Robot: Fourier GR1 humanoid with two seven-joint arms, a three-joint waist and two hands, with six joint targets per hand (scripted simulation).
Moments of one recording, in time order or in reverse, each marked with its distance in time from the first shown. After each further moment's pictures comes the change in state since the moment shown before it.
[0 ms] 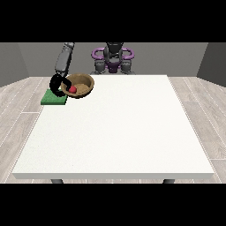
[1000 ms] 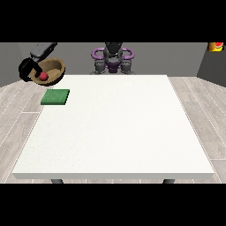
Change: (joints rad) left arm 0.156 0.097 0.074 0.160 -0.010 -0.064 -0.211; right arm -0.109 -0.298 -0.053 0.065 0.021 0.148 0.210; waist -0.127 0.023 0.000
